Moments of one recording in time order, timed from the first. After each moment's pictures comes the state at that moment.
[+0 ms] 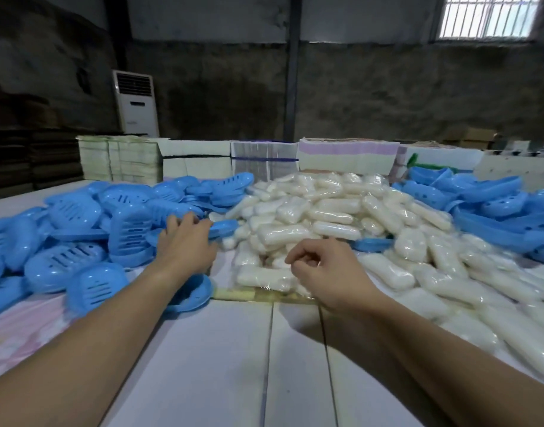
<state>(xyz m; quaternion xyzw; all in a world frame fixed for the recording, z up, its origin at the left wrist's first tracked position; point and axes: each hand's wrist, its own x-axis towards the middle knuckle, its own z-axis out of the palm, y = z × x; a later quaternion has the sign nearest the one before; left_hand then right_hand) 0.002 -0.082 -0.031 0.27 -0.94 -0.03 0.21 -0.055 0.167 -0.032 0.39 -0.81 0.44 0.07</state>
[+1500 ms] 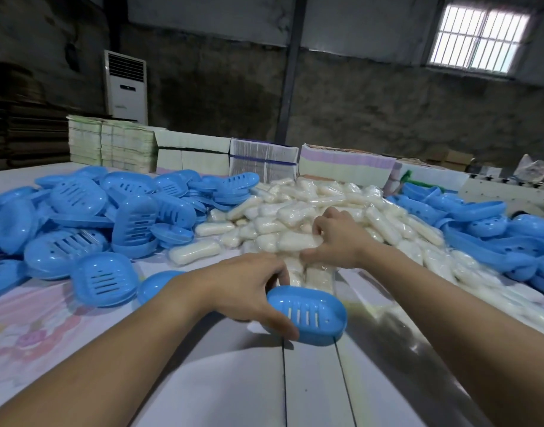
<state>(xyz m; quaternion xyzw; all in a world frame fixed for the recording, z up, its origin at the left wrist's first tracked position) 0.053 -0.005 -0.014 -0.06 -0.98 -0.19 0.04 -0.118 0.150 0.011 0.36 -0.92 0.08 0.11</state>
